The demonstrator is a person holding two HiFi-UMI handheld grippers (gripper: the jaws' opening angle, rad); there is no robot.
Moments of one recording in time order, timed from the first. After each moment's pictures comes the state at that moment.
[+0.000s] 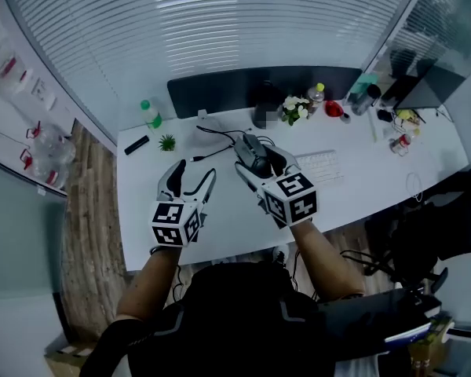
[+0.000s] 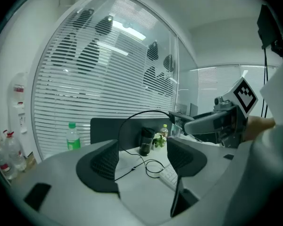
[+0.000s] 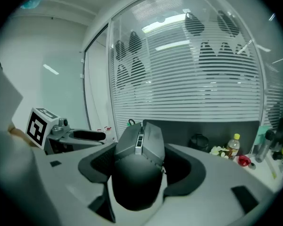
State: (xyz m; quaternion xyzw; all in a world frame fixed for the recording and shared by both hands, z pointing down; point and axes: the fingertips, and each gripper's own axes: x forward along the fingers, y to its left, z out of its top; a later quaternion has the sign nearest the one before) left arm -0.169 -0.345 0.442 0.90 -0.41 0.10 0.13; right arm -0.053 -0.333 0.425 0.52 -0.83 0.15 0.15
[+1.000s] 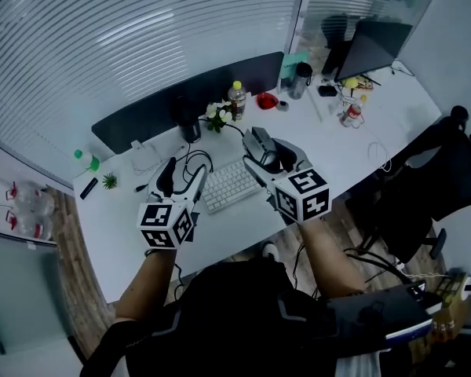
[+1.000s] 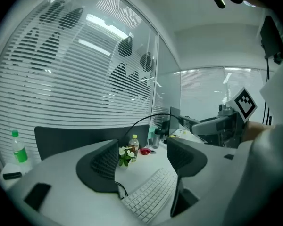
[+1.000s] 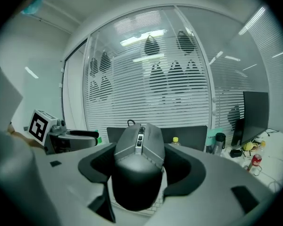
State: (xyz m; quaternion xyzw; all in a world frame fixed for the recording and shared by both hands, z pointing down) left arm 0.045 -0.317 0.405 0.94 -0.31 0.09 0.10; right arm 0.191 -0.262 0.391 0.63 -0.76 0.14 0.10
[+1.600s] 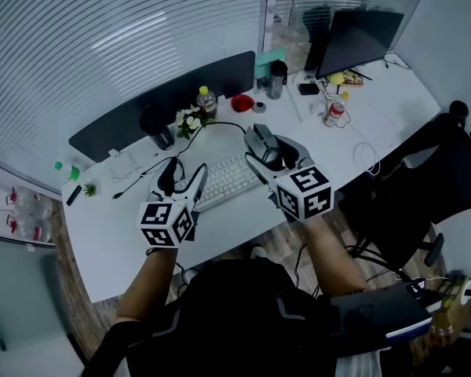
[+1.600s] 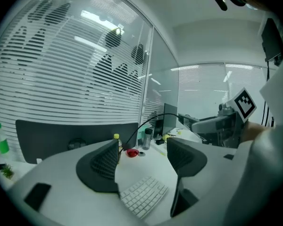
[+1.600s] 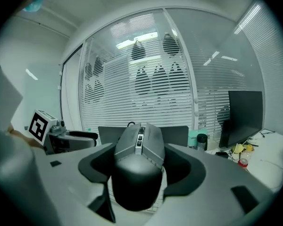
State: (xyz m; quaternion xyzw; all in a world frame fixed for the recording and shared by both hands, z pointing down) left arm 0.167 -0.289 0.413 0.94 -0.31 0.10 0.11; right arm 0.316 -0.233 0.396 0.63 -0.75 0.14 0.09
